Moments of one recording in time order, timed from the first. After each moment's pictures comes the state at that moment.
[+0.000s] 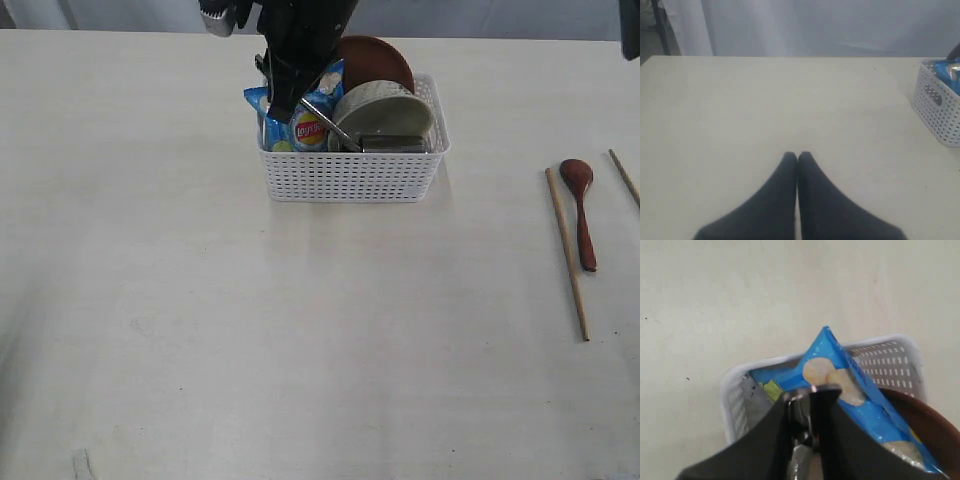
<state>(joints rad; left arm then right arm) -0.08 0.00 0.00 0.05 0.35 -0.09 0.62 2.14 -1.90 0.14 1.00 -0.86</state>
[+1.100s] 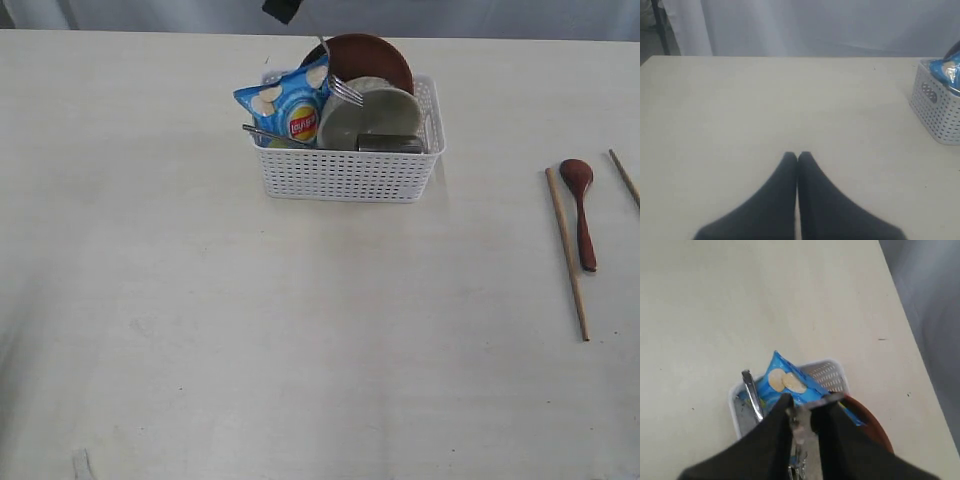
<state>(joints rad) -0.08 0.00 0.00 0.05 0.35 -0.09 0.62 1.90 -1.90 0.13 1.00 -0.76</state>
